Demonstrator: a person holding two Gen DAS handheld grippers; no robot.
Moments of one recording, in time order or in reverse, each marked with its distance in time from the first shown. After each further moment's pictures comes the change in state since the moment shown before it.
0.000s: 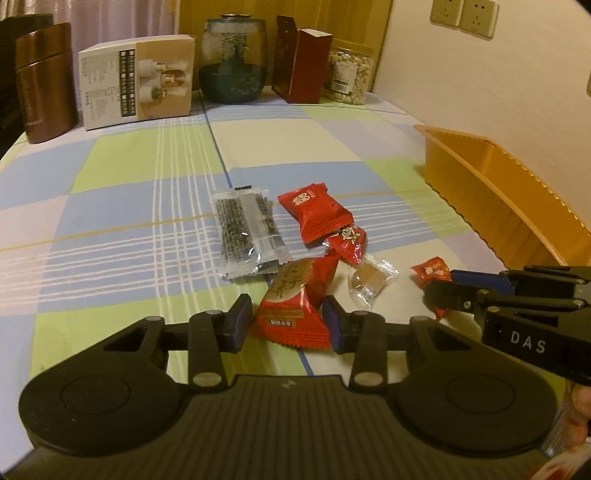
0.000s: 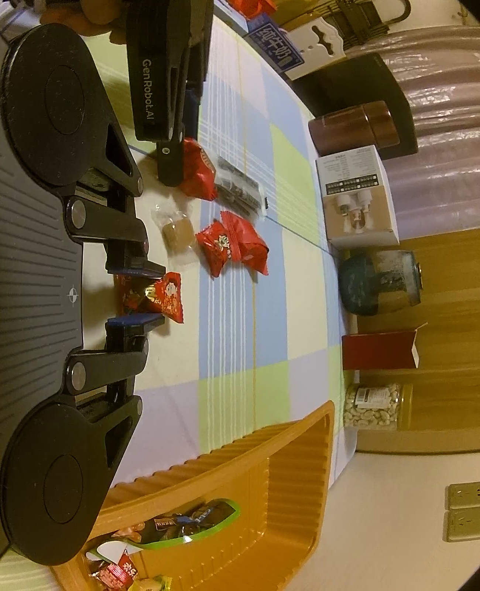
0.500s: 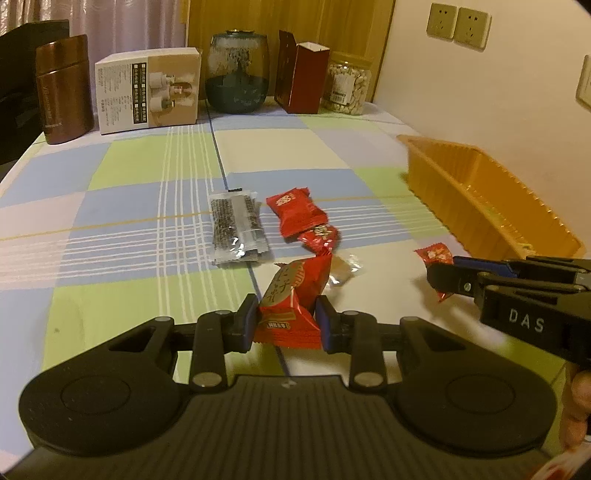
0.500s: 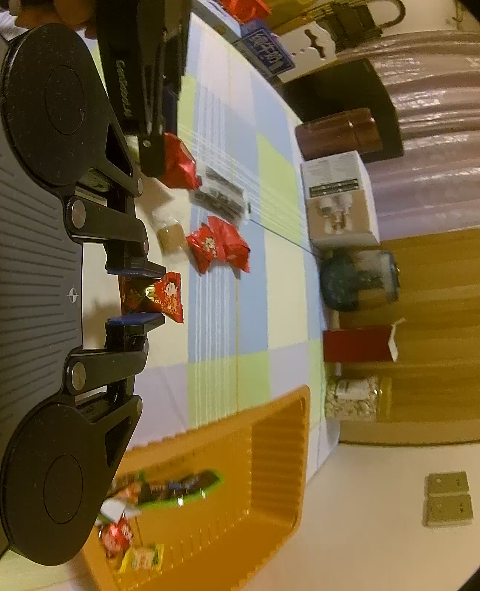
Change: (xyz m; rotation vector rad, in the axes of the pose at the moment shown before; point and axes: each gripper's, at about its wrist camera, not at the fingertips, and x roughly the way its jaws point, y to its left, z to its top) left arm -0.039 -0.025 -0.008 -0.027 -0.024 0.027; right arm -0.039 -0.001 0.003 -0.002 -0.043 -0.012
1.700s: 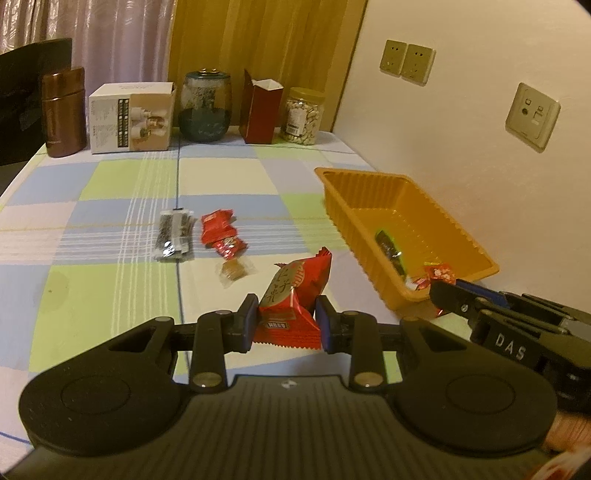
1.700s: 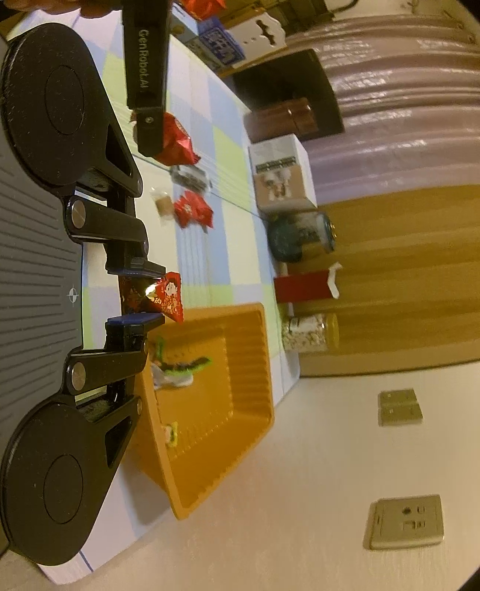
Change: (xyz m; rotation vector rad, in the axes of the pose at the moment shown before) left arm -0.093 -0.086 -0.005 -0.048 -0.064 -0.051; right arm -0.135 -0.041 -0.024 0.082 -0.148 -0.080
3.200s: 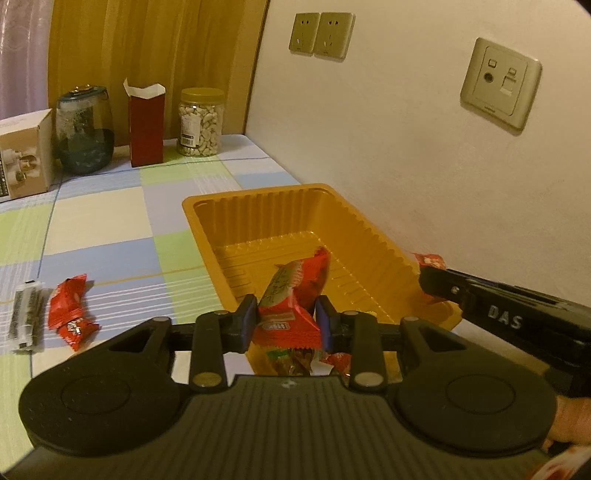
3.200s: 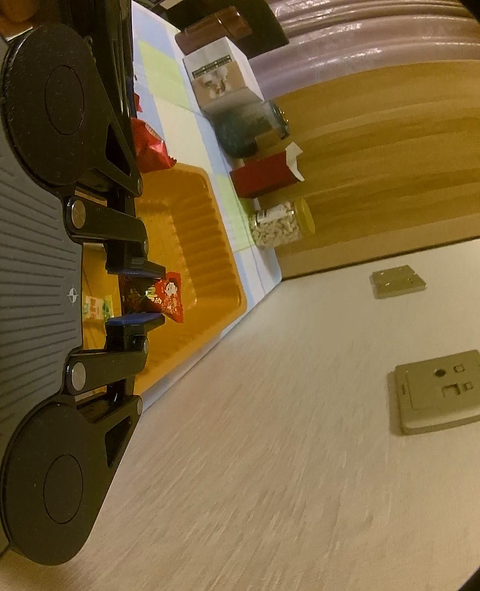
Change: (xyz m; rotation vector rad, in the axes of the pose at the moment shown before) left arm 0.120 -0.104 0.052 0.126 0.012 -0.155; right arm 0.040 -0.131 0.050 0.180 -0.038 -0.167
